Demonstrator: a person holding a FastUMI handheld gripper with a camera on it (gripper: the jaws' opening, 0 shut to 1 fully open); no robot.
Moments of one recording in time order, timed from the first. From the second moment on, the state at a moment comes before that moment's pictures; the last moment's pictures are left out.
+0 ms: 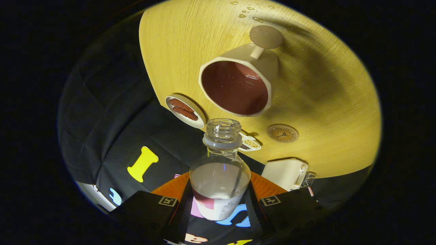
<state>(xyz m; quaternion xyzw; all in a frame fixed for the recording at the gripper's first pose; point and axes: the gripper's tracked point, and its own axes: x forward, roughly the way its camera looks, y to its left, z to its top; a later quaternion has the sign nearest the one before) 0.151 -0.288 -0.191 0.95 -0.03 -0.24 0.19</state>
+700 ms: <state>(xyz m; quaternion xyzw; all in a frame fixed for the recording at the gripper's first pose) 0.135 -0.272 -0.179 0.79 -0.02 -0.28 0.55</state>
